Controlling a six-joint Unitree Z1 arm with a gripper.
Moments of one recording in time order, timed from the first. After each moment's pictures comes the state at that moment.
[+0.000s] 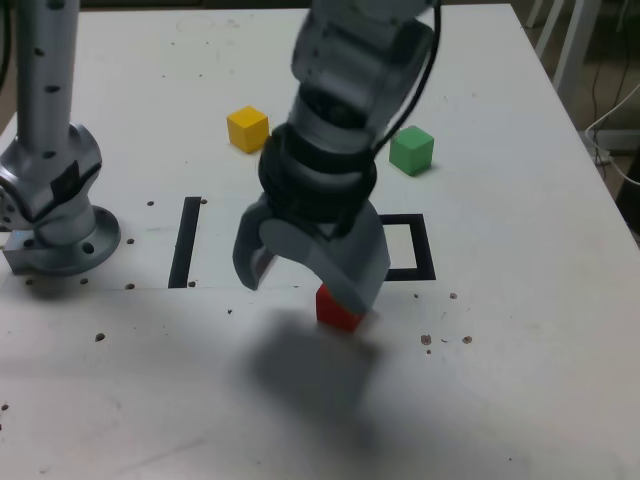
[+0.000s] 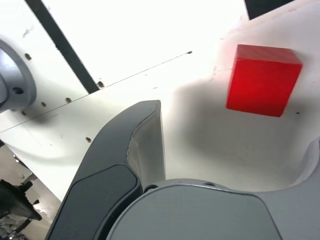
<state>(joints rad) -0.44 2.02 -1.52 1.39 0.00 -0.04</state>
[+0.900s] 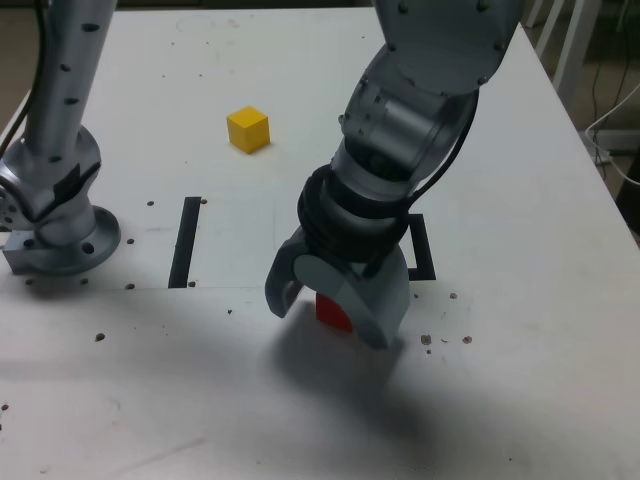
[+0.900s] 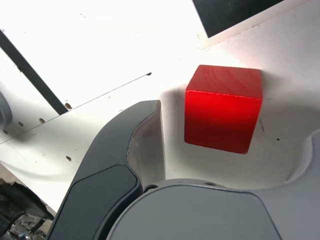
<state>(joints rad) -0.41 2.13 -1.53 1.32 -0.01 0.05</state>
